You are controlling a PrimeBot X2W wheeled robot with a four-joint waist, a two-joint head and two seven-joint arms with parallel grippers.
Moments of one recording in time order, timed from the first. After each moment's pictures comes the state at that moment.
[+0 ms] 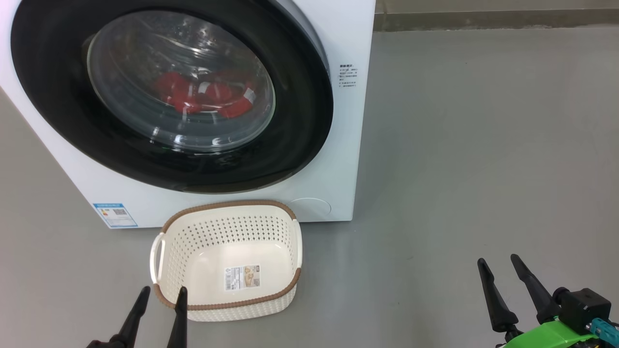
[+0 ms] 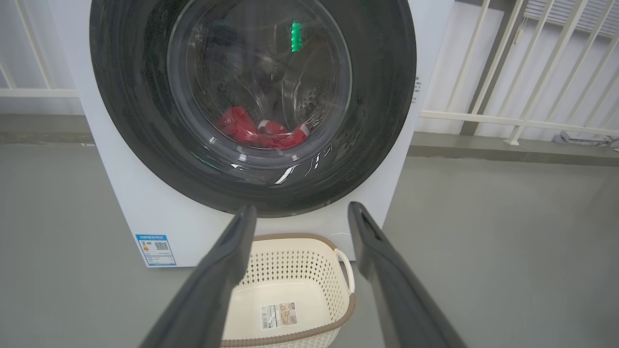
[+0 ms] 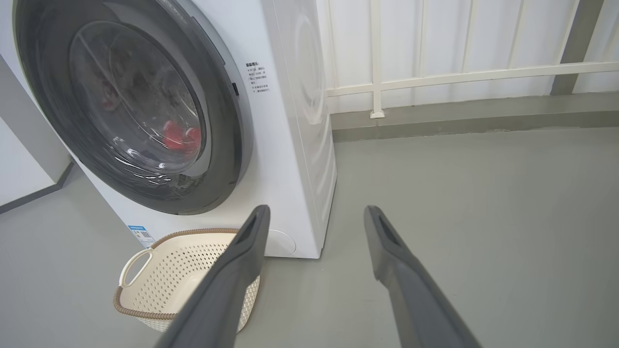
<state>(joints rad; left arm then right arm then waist) 0.08 0.08 -0.10 0.14 -0.24 -0.13 -0.25 0.01 -0.18 0.02 0.21 0.34 0.13 -0.25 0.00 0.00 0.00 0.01</state>
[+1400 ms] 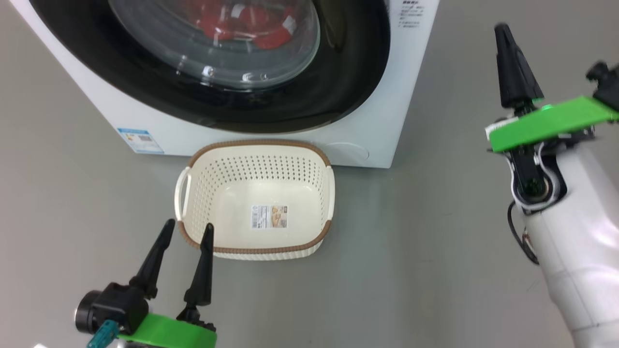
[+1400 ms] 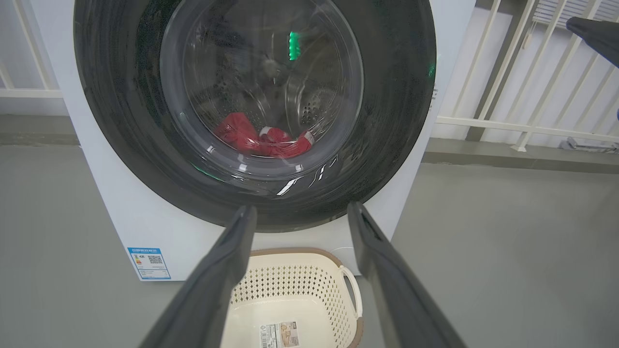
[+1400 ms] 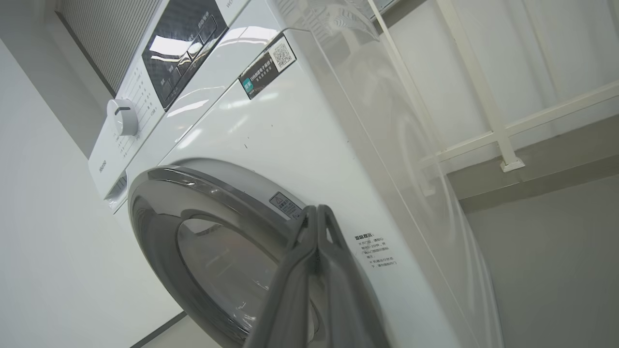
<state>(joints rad) -0.10 0.06 -0.18 0.10 -0.24 -0.13 -0.25 -0.73 -0.24 0.18 0.45 0.84 0.13 -0.24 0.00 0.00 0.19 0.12</state>
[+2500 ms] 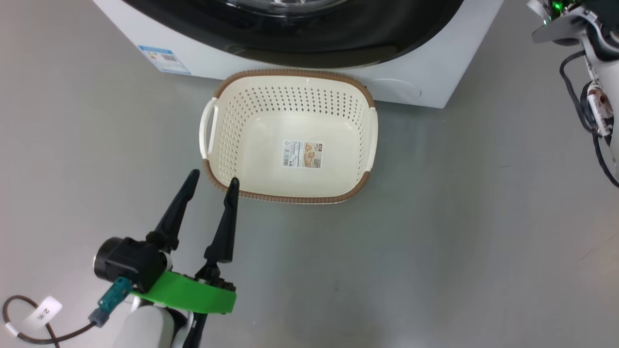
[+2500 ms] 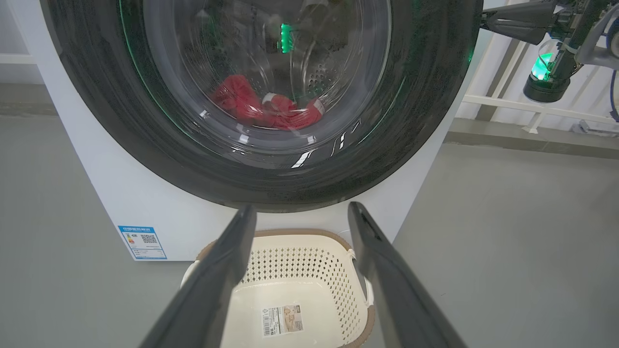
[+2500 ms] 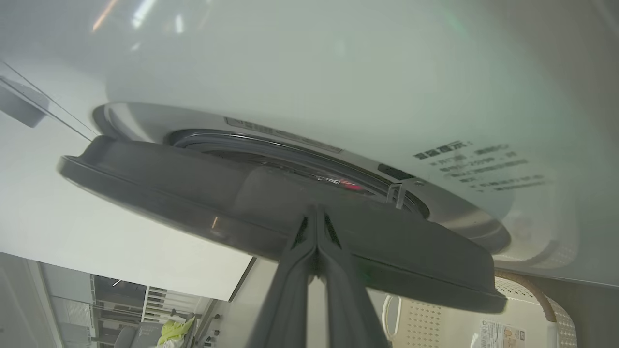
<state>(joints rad) -0.26 0.07 -0.29 0.10 -0.30 -0.13 -0.25 -1.30 -0.35 0.39 0.83 1.55 0.13 0.42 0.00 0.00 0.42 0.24</state>
